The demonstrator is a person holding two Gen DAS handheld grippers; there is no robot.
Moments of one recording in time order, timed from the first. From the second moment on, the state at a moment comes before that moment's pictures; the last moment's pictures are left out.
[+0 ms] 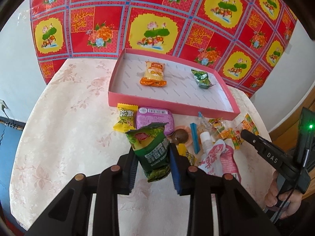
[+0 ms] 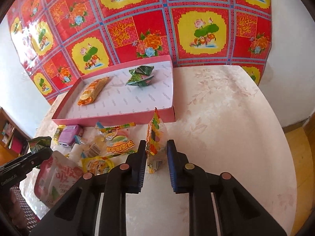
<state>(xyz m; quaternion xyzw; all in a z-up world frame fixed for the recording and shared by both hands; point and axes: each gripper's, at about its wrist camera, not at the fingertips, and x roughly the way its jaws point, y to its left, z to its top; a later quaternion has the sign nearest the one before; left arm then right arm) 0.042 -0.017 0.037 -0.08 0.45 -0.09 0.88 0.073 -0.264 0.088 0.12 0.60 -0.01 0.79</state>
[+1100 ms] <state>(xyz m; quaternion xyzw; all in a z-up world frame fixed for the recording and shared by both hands) 0.111 -0.010 0.093 -0.06 0.39 -0.09 0.91 0.151 -0.257 0.135 0.10 0.57 0.04 0.82</state>
